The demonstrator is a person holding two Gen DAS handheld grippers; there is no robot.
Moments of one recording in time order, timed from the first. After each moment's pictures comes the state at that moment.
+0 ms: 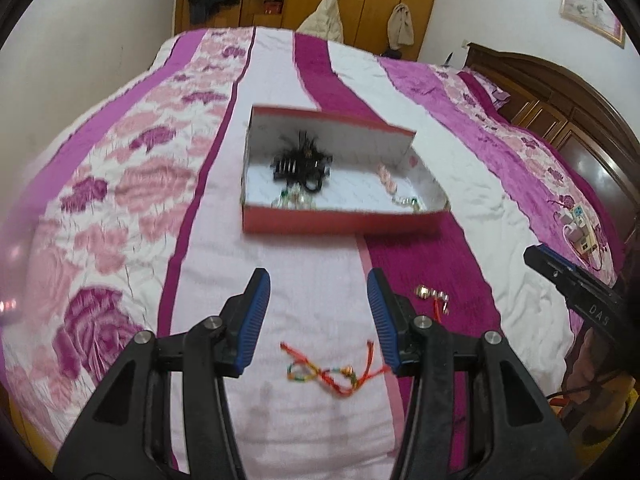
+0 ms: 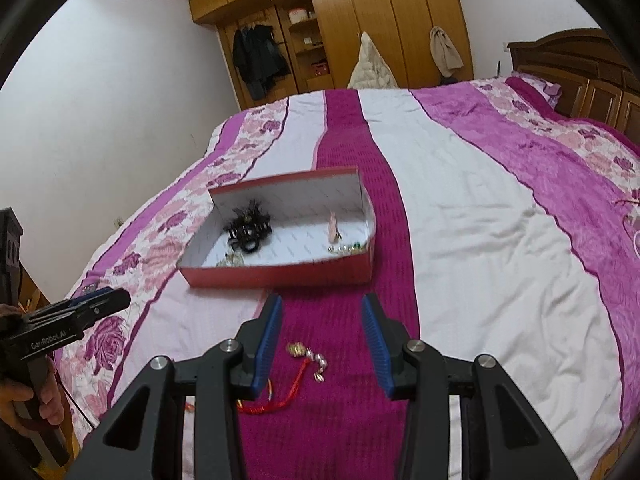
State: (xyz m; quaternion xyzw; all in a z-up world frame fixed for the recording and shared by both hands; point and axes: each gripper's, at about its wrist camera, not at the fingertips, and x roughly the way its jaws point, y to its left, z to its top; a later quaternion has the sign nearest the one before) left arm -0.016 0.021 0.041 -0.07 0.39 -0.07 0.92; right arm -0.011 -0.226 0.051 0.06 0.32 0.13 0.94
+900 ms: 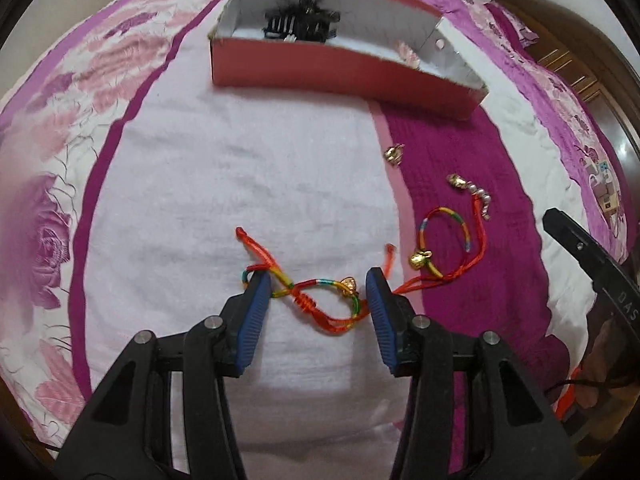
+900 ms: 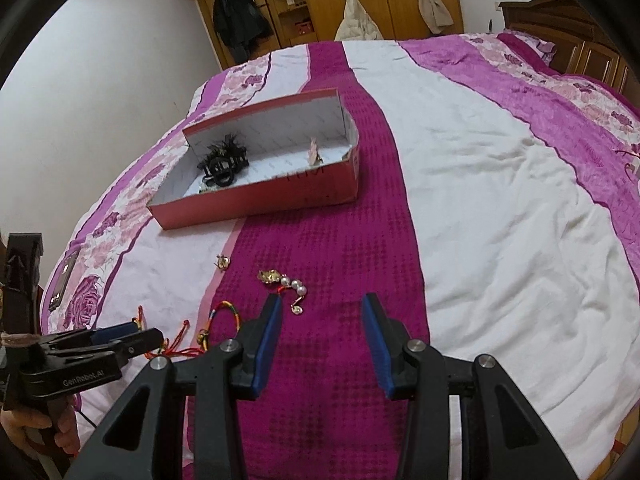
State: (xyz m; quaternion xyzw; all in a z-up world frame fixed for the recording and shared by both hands) left arm -0.012 -0.011 -0.048 -0.08 0.53 -0.06 0.84; right arm -0.012 -0.231 -0.009 0.07 0.40 0.11 0.91
